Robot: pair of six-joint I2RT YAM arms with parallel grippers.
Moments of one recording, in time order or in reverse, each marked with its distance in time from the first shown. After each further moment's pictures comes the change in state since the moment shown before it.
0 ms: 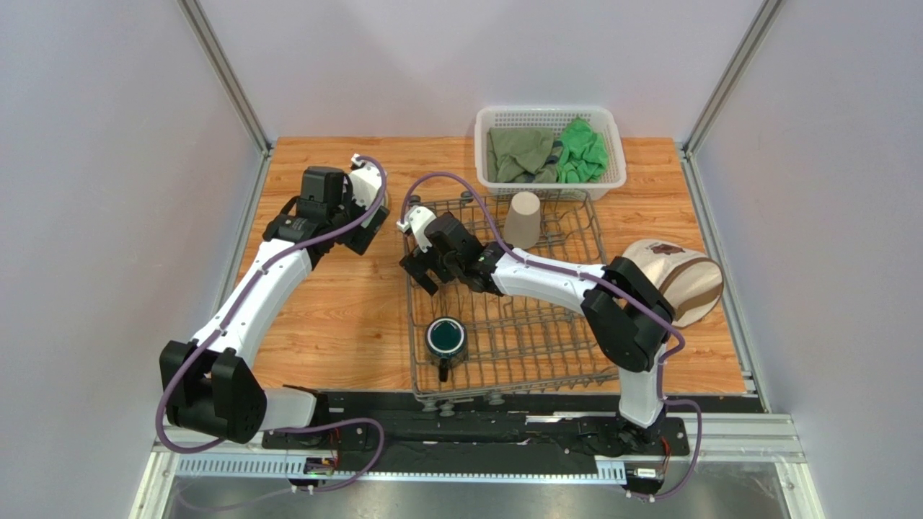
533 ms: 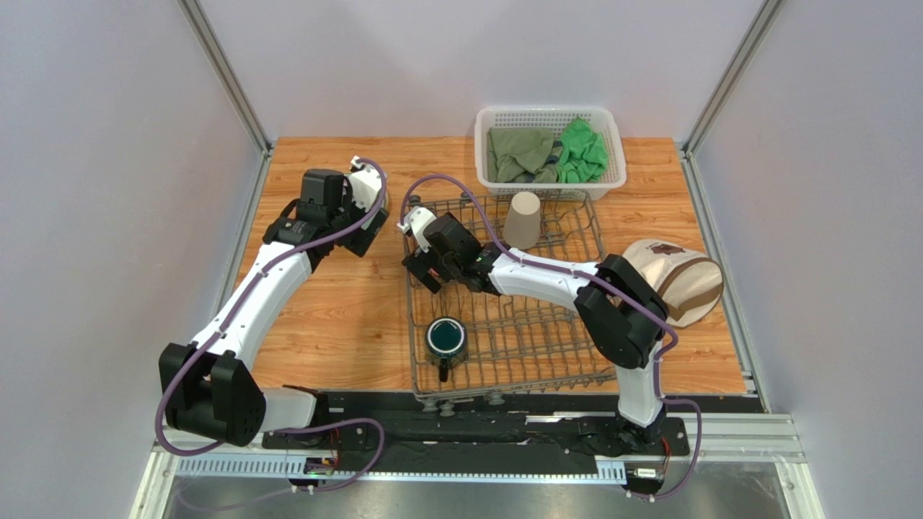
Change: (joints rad) left arm 0.000 -0.015 -0.022 0.012 -0.001 0.000; right arm -0.006 0.037 0.009 0.009 0.072 -0.034
